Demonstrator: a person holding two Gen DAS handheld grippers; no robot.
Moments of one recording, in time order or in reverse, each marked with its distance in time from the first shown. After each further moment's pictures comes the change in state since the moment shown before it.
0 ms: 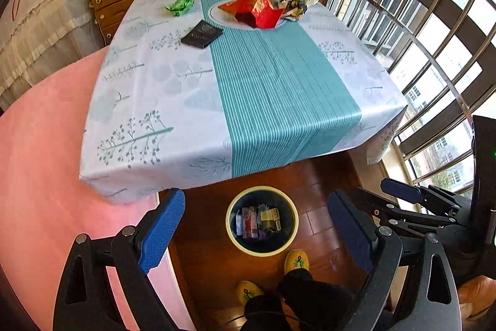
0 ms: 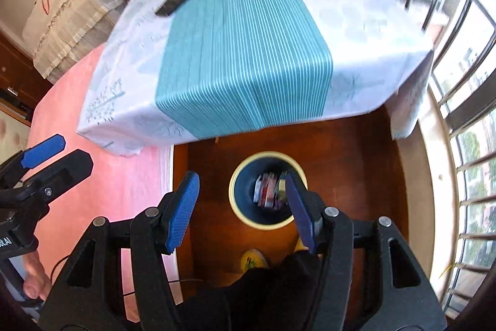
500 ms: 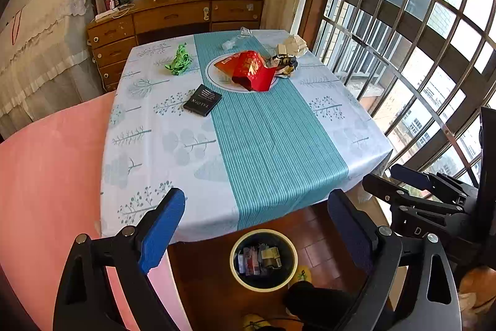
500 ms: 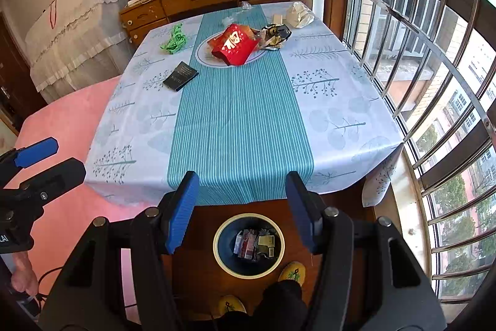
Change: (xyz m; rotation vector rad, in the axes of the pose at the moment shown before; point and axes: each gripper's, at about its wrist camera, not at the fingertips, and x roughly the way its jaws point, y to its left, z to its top) left arm -0.062 0.013 0.070 0.039 -0.163 -0.032; right arm -0.074 0.028 0.074 -0.065 -0.229 -0.082
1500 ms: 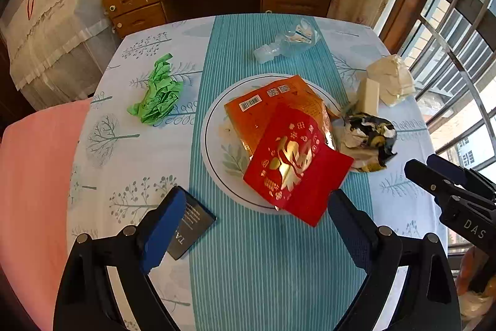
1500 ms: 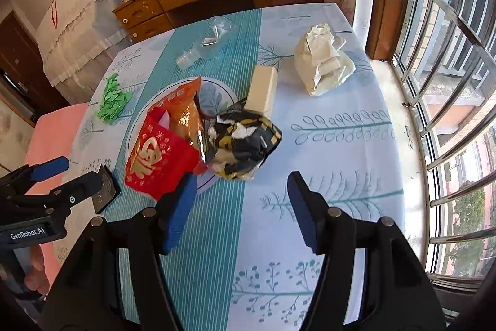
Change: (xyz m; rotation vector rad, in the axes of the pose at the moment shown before) left arm 0.330 0.020 0.271 -0.203 0.213 0.246; right arm 0.305 -0.132 0.301 -0.064 0.145 0.183
